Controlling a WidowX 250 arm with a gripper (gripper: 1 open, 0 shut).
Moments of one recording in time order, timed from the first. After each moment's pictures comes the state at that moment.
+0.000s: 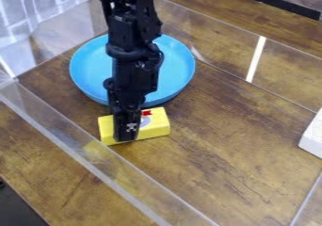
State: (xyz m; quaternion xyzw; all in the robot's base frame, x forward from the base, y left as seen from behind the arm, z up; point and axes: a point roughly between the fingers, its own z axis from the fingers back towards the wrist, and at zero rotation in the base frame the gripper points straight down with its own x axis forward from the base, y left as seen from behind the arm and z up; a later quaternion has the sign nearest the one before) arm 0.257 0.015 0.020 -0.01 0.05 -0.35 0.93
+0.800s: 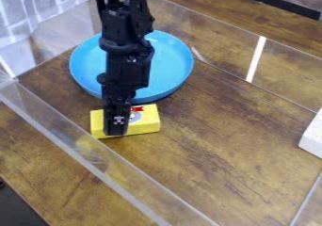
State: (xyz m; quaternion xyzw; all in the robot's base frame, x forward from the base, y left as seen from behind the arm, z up) arm 0.257 0.035 0.021 -0.01 0.06 -0.36 0.93
